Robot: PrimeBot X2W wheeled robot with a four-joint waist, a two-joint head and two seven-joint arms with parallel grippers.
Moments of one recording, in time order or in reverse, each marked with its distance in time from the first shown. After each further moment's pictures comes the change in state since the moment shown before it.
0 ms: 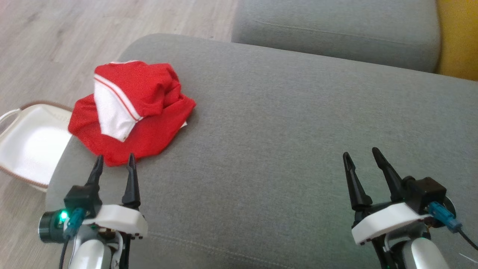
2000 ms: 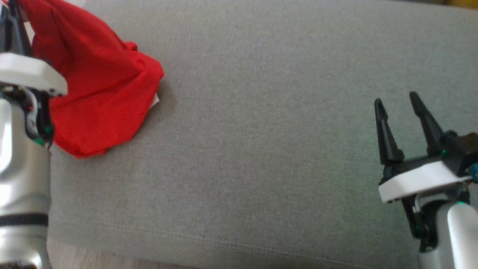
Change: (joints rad) left arm -0.709 0.167 0.080 0.427 -0.119 -0.072 0.001; right arm -0.127 -0.058 -0.072 -0.192 -0.038 0.000 0.117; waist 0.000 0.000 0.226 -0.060
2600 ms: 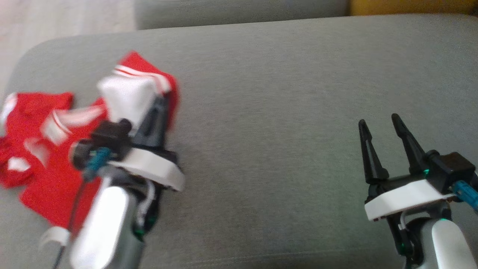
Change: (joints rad) left arm 0.495 -0.148 -0.247 -0.604 0.011 0.035 0.165; right arm 0.077 0.045 0.029 0.011 0.020 0.000 -0.027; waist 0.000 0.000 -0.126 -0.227
